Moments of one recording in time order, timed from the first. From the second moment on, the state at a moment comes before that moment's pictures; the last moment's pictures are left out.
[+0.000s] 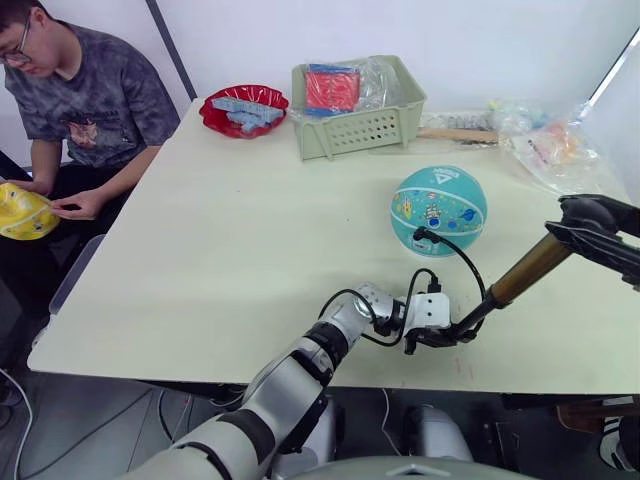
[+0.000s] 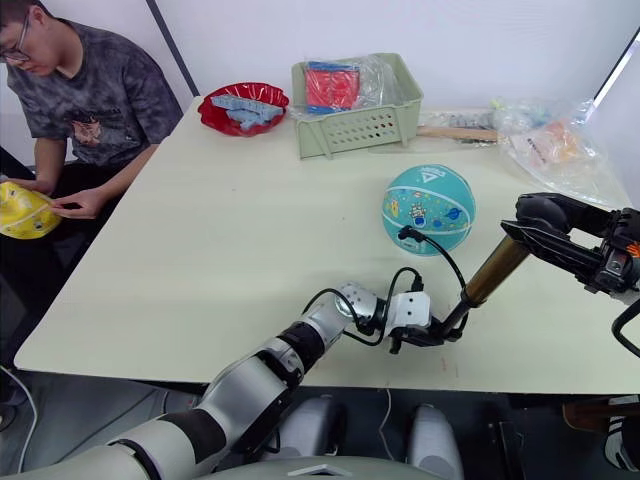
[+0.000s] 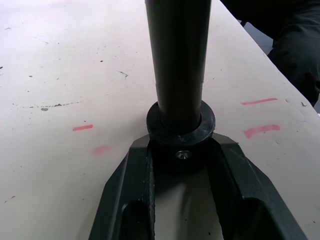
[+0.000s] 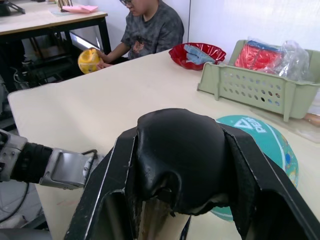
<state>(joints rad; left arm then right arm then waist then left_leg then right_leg) -0.73 -0.09 -0.50 1.08 0.23 -0.36 -1.00 0.12 -0.97 -0.77 -0.62 1.19 0.74 0.76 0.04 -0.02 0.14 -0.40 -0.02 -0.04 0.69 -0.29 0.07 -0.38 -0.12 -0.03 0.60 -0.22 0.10</state>
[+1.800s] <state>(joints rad) -0.72 -0.09 -0.50 1.07 0.23 -0.36 -1.01 0.17 -0.98 -0.81 -0.62 1.24 0.73 0.74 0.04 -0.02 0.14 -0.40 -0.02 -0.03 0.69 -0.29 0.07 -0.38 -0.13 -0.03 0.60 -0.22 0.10</state>
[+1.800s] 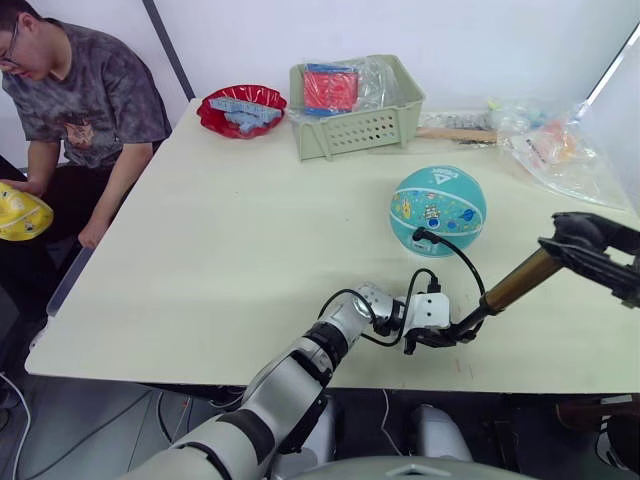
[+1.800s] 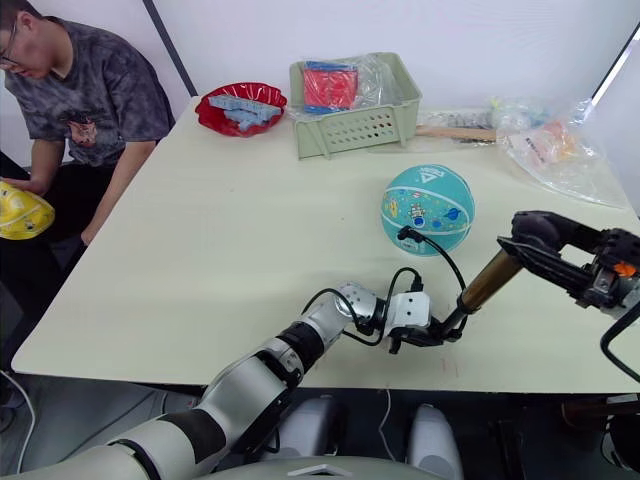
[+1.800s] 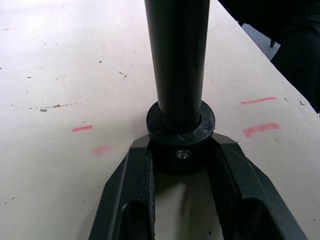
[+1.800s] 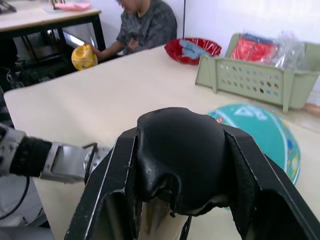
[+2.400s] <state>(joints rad) -0.72 -0.07 -0.50 1.07 0.23 -0.36 -1.00 0.25 -0.86 -0.66 -0.65 1.03 0.61 0.79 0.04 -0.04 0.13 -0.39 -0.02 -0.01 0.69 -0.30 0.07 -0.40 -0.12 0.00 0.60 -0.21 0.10</state>
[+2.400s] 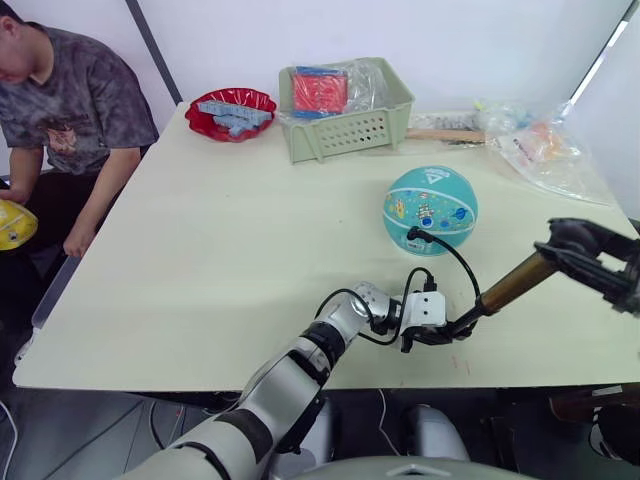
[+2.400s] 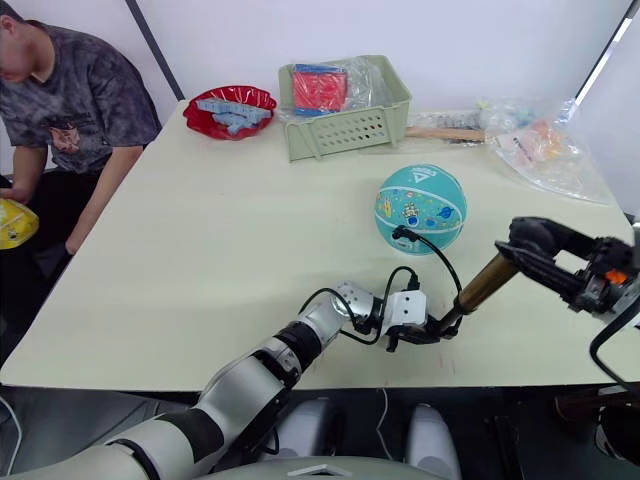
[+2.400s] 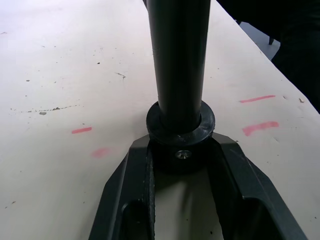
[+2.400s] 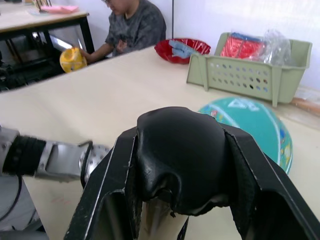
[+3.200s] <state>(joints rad) -0.72 -0.07 -0.50 1.07 0.24 -0.36 -1.00 0.30 -0.68 -0.27 -0.52 0.64 0.34 0.83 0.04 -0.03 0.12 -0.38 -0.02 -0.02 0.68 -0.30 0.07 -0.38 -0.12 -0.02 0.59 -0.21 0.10</state>
